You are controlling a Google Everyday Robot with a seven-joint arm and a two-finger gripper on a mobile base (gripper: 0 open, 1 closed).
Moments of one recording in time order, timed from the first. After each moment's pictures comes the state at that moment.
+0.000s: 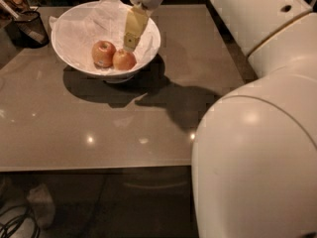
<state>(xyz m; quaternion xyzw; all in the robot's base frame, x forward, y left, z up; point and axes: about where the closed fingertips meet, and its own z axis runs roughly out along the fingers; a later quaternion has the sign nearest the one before) 0.656 0.038 0.973 -0.61 0.77 0.06 0.18</state>
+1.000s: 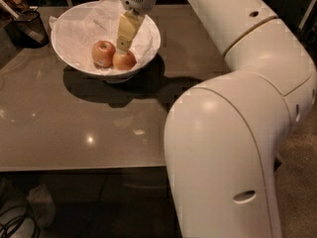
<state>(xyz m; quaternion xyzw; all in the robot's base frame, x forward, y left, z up) 0.678 0.060 0.949 -0.61 0.77 0.09 0.16</state>
